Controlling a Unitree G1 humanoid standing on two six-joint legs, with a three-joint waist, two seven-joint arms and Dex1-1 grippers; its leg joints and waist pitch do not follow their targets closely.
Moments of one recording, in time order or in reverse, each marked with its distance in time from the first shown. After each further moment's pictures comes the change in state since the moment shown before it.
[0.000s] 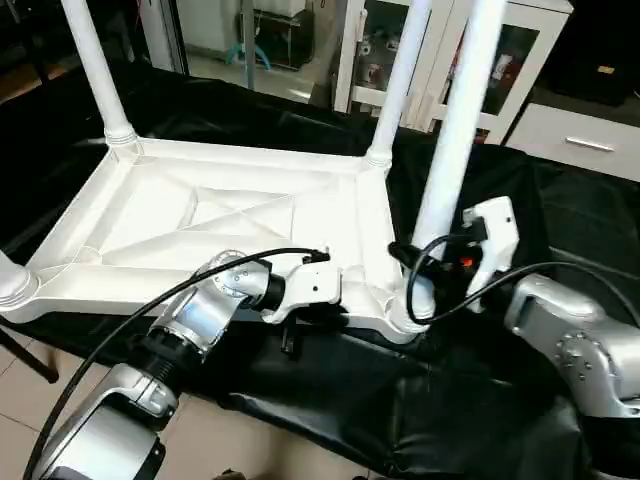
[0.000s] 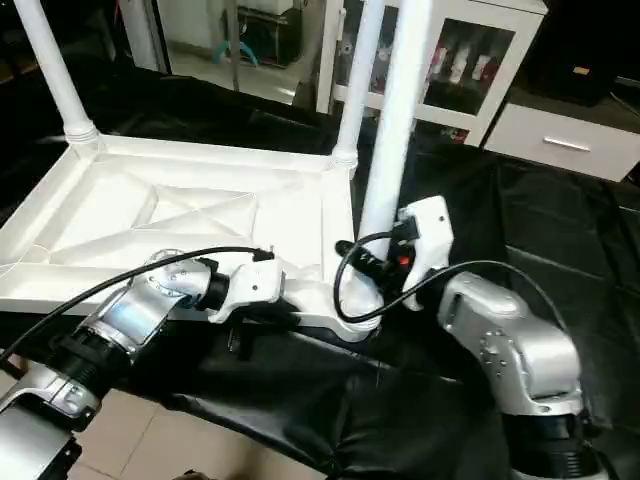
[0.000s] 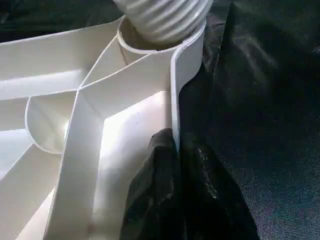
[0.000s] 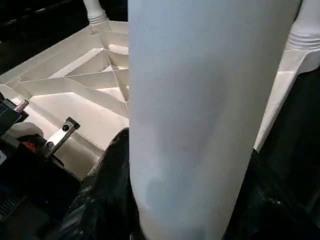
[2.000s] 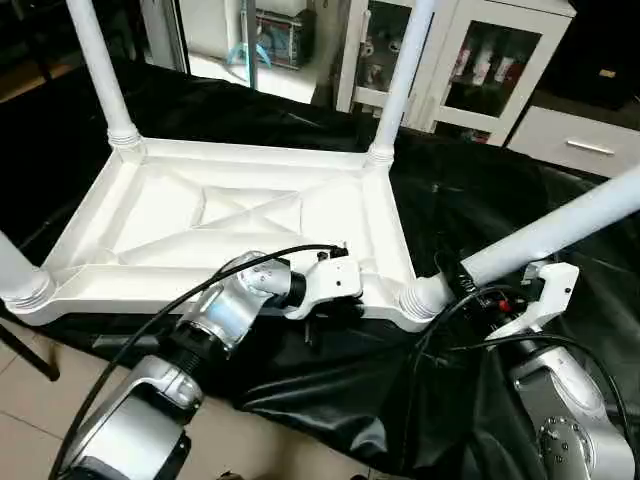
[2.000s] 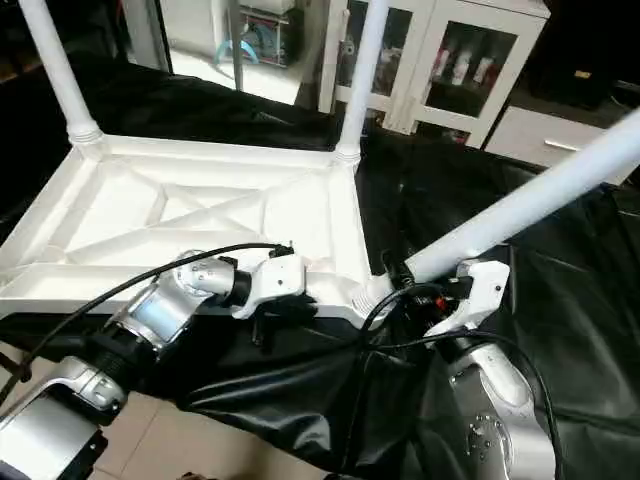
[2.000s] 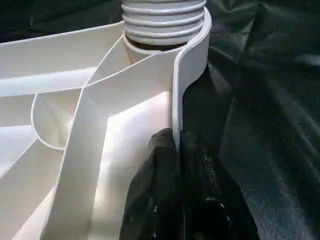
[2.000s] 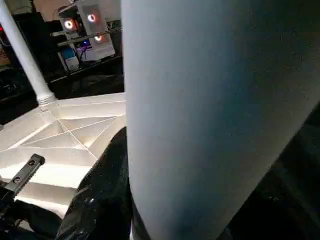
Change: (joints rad) left arm -0.059 -0.091 -0.006 0.114 0.033 0.035 0.158; right arm 0.324 0.196 -0.105 0.083 -0.061 -0.614 -0.040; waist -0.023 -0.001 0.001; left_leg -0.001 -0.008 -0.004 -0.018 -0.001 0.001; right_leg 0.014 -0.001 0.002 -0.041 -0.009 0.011
